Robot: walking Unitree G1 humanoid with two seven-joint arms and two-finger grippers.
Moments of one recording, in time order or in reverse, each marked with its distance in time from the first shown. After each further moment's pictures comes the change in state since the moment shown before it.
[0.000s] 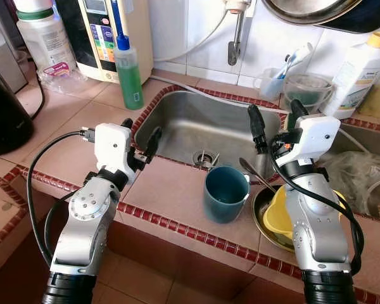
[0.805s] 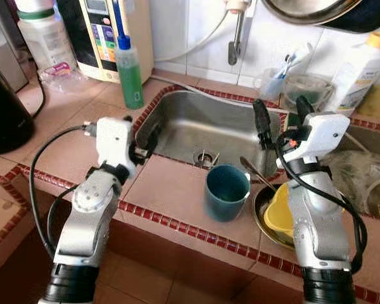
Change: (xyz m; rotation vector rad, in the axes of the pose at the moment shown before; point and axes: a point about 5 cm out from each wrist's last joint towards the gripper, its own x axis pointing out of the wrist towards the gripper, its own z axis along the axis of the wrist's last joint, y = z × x) left arm 0.008 0.003 -0.002 -0.016 0.030 0.031; right arm 0.001 -0.006 0.004 0.032 -0.034 -0.019
